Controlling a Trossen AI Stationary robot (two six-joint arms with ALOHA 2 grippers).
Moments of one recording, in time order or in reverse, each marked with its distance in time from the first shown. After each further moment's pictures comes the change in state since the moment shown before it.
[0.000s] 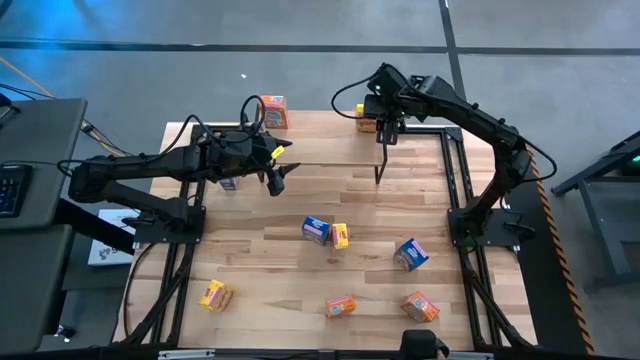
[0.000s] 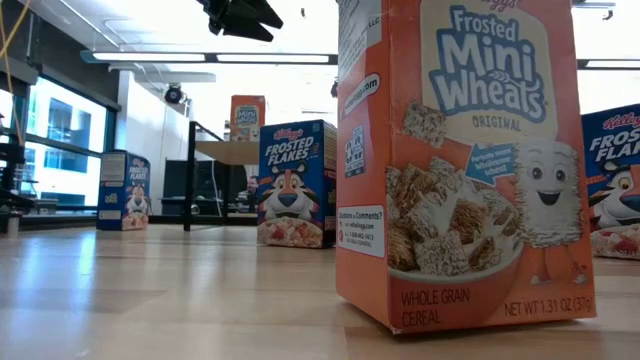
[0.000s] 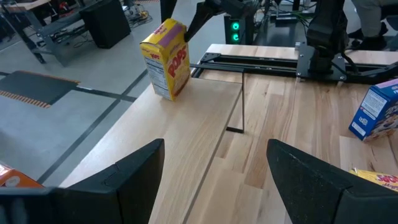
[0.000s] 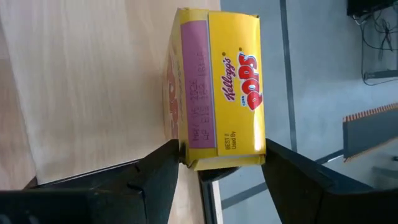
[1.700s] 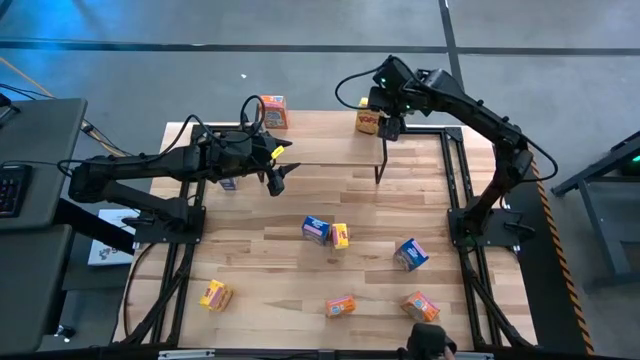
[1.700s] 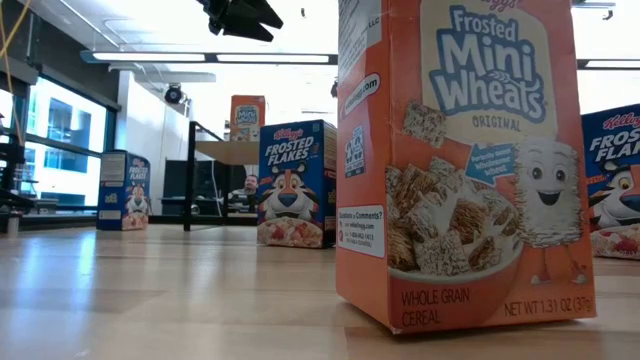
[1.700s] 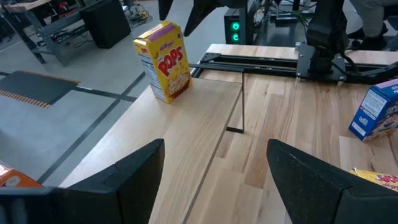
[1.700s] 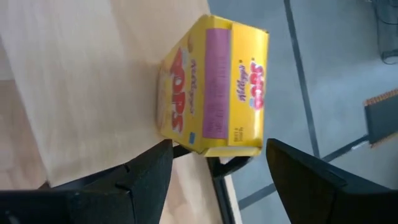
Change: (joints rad) left arm 0.000 0.000 0.000 0.000 0.000 0.000; right arm -0.047 -0.001 0.035 -0.035 -0.038 0.088
